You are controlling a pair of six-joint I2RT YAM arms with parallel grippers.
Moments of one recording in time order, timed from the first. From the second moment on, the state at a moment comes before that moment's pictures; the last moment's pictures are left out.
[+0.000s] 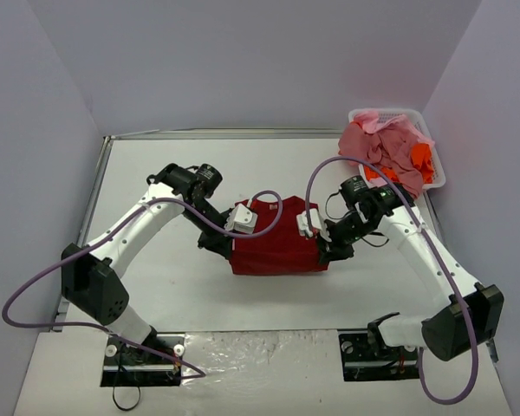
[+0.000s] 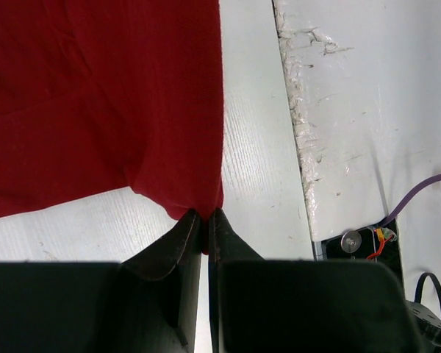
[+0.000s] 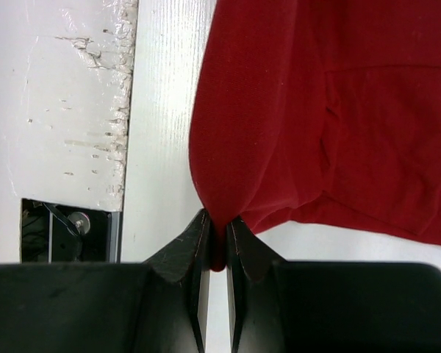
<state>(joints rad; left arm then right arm) -0.55 1.57 1.50 -1.39 0.78 1.11 0.38 1.29 1.21 -1.33 -0.72 -1.22</state>
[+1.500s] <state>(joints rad) -0.50 1.80 1.80 -1.39 0.61 0.96 0.23 1.65 1.49 -1.27 -0.71 -1.31</state>
